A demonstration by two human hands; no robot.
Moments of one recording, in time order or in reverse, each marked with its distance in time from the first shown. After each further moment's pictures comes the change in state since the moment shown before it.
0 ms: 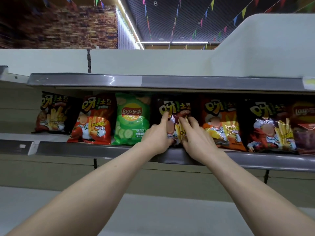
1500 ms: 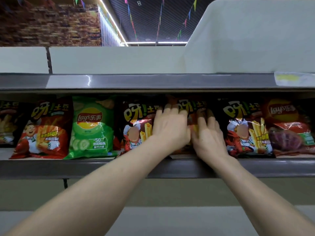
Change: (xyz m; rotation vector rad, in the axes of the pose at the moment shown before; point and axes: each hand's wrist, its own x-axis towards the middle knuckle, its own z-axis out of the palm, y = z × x) left_hand 0.038 0.119 0.030 0.408 0.301 0.347; right_hand 0.011 0.106 -0.006 0.013 0.235 0.242
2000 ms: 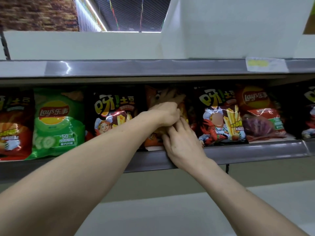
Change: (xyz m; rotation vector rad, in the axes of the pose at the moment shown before) left_hand 0.055 0.025 0.019 -0.279 -0.386 -0.013; right_hand -0.027 0.009 0.008 0.021 -0.128 -0.186
